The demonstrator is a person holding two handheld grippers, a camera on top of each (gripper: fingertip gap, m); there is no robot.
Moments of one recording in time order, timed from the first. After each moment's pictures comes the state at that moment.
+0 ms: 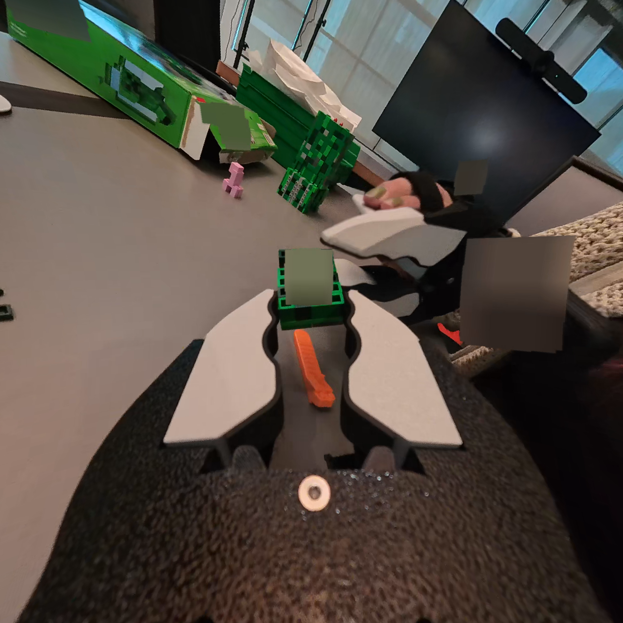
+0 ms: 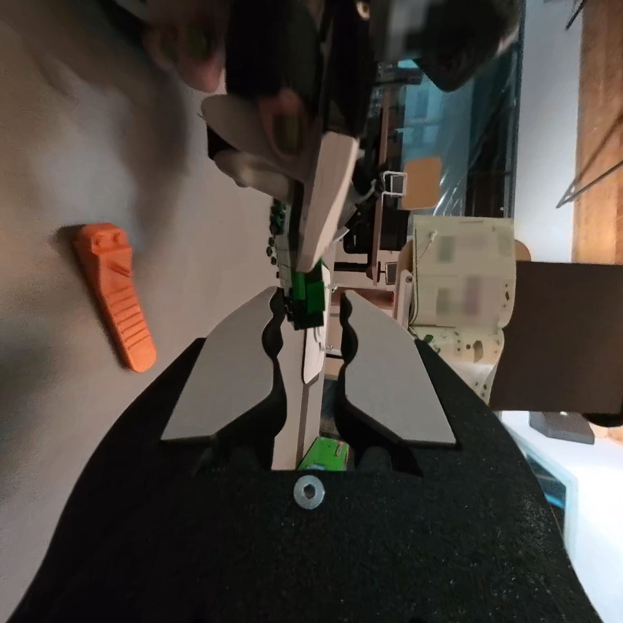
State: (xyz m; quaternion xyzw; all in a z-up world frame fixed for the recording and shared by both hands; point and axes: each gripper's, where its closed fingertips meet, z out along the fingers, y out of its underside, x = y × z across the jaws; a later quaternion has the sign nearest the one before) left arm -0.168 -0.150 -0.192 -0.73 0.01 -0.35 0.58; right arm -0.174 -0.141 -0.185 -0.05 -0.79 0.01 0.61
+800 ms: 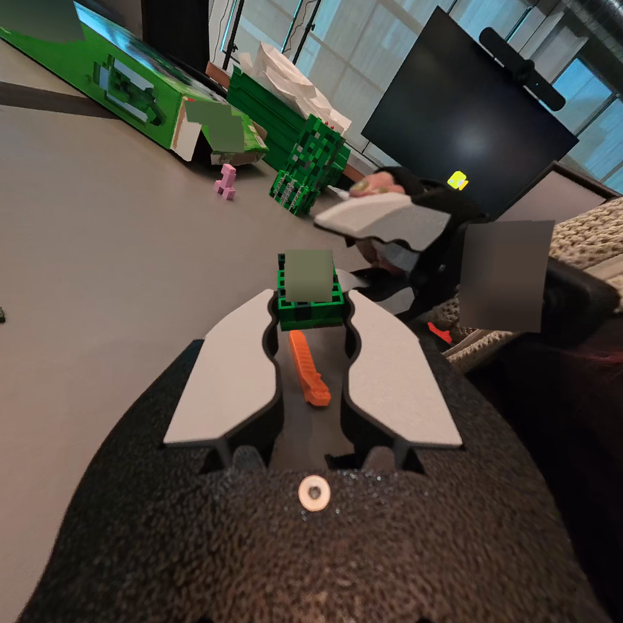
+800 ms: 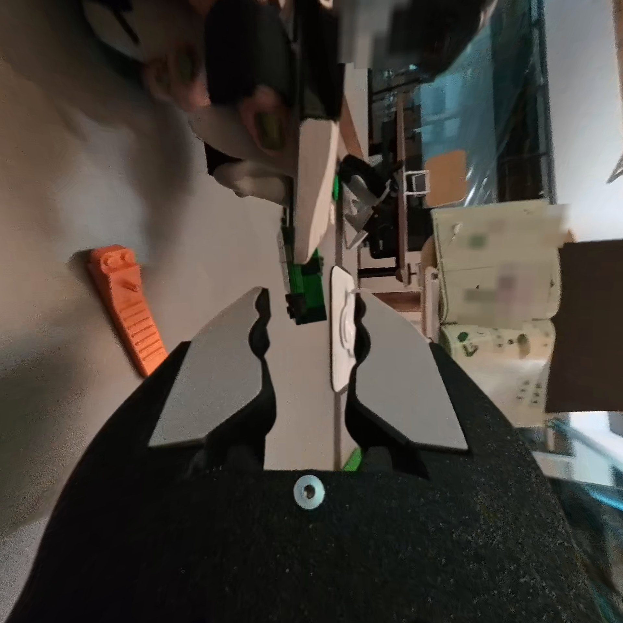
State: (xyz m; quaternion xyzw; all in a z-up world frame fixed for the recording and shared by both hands) left arm -0.168 -0.152 -0.190 -0.73 0.01 -0.36 0.58; right arm -0.172 -0.140 -0.190 -0.09 -0.80 0.07 0.59
